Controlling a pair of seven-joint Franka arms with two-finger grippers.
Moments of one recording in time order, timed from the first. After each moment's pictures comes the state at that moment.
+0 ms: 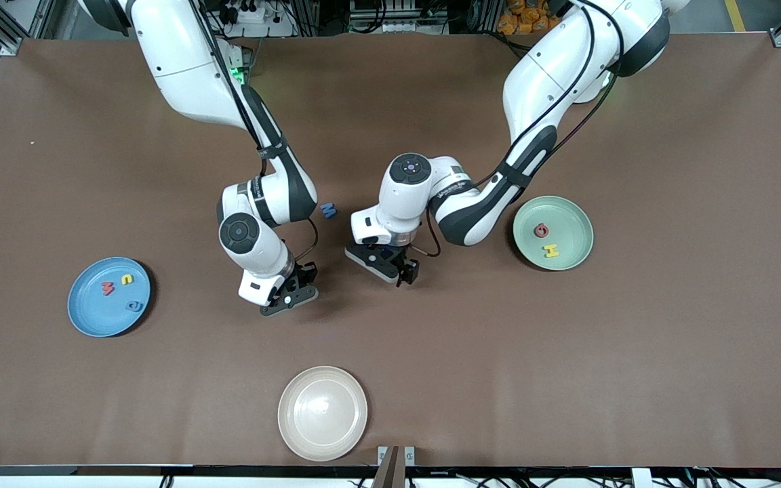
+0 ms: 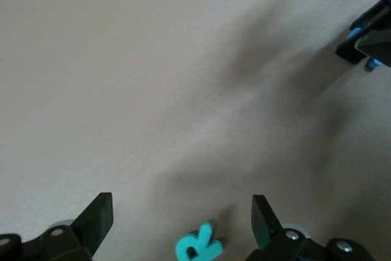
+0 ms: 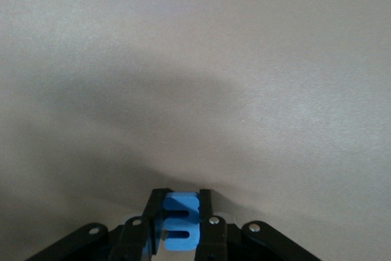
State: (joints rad) left arm -0.46 0.90 -0.41 -1.43 0.61 2.55 -0.61; right arm 0.63 0.70 -0.22 -1.76 0.30 2.50 -0.15
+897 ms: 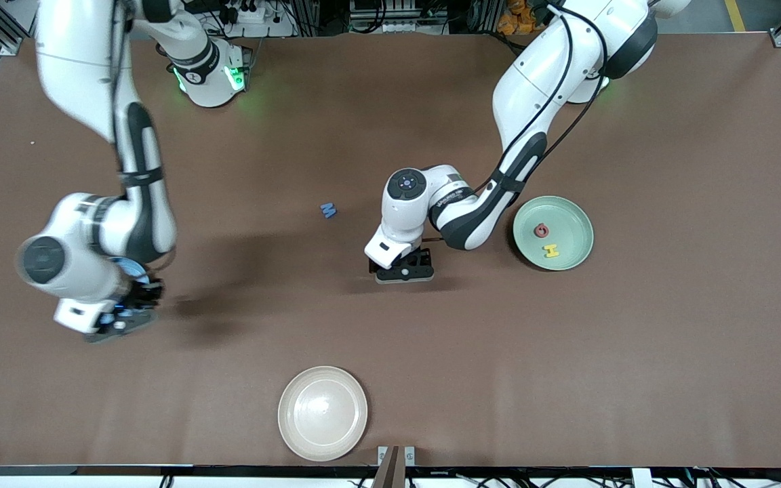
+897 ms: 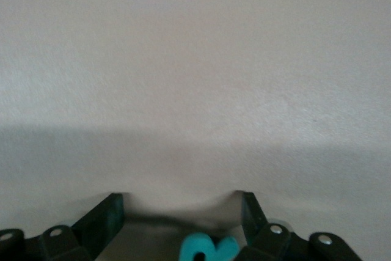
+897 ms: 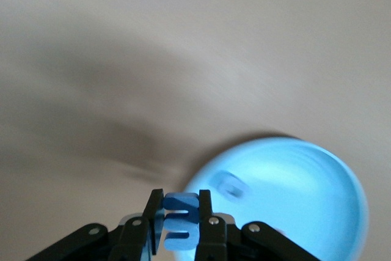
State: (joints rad) left arm -0.55 0.94 -0.28 -1.43 0.51 2.49 -1.21; right arm 0.45 0.64 -0.62 -1.74 0.30 2.24 -0.69
